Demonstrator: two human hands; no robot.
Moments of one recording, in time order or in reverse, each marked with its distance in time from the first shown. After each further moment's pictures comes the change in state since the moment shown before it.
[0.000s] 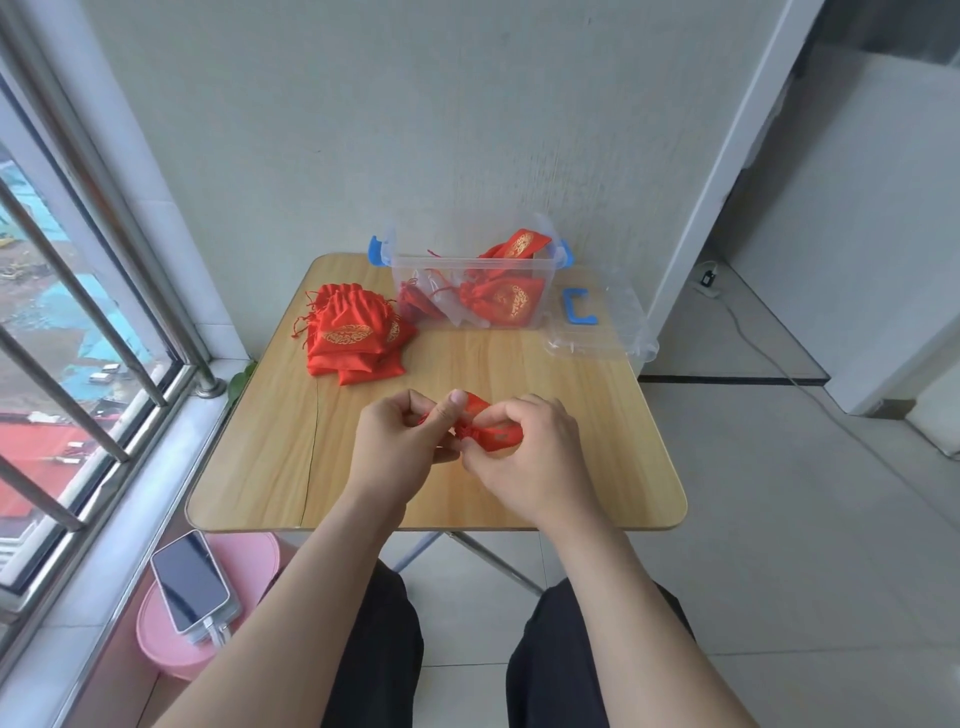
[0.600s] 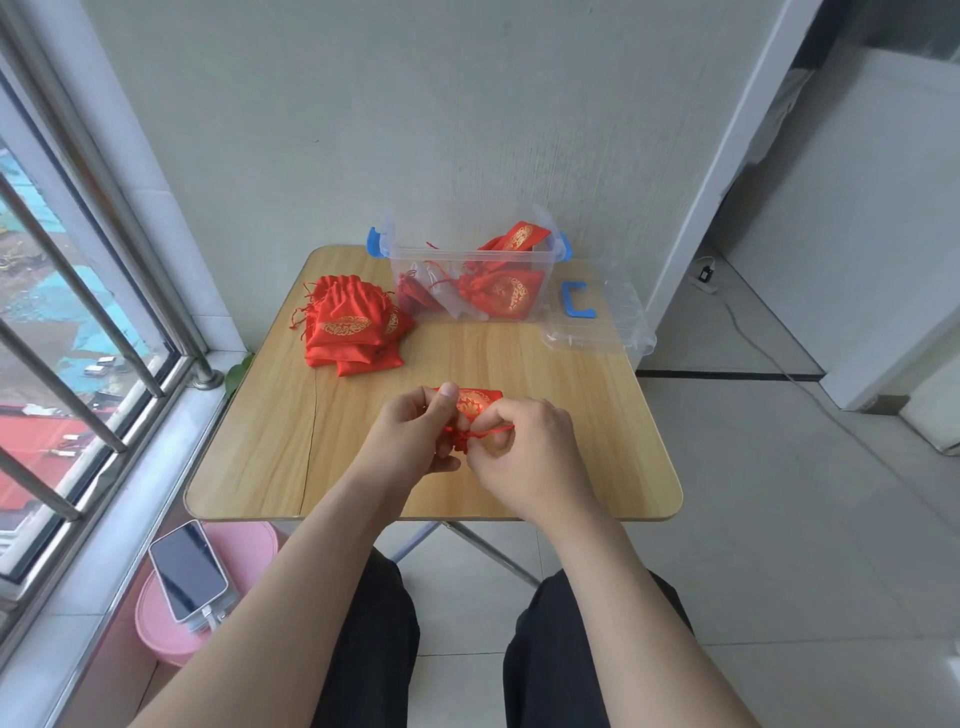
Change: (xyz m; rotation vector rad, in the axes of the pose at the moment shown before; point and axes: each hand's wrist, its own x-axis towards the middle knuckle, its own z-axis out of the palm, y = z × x) left_hand 0.003 -0.005 0.000 0.008 -0.176 -0.129; right_hand -0.006 -0.007 -0.004 -0.053 -0.051 -0.016
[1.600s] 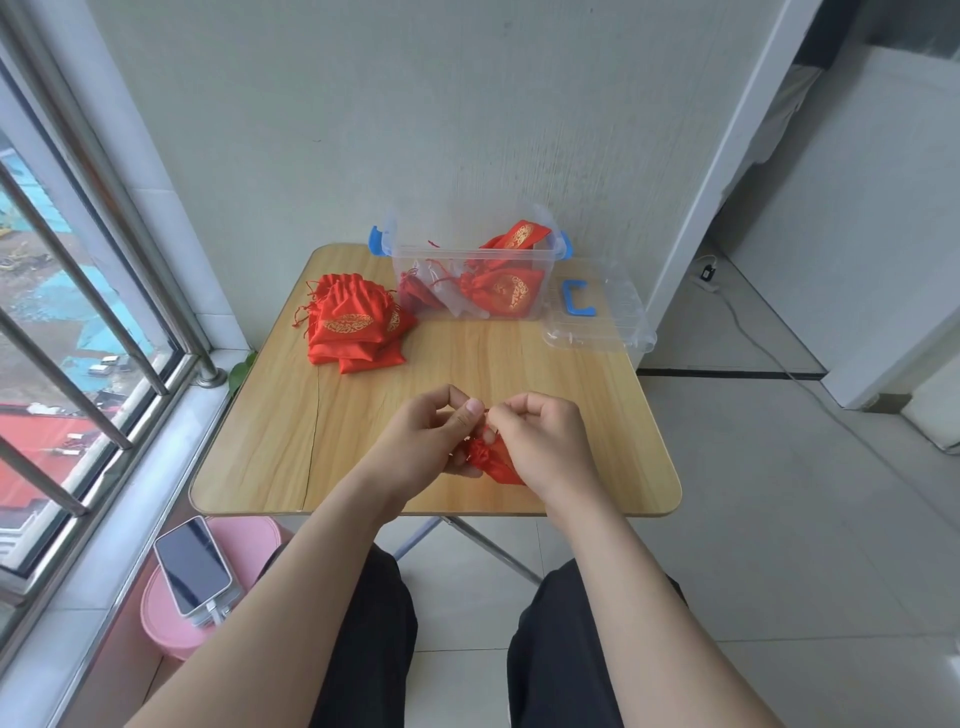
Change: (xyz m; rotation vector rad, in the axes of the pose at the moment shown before) left_hand -0.009 0.004 0.002 0.091 -0.179 0.061; right_hand 0.004 -0.006 -0.009 0.551 -0.041 0.470
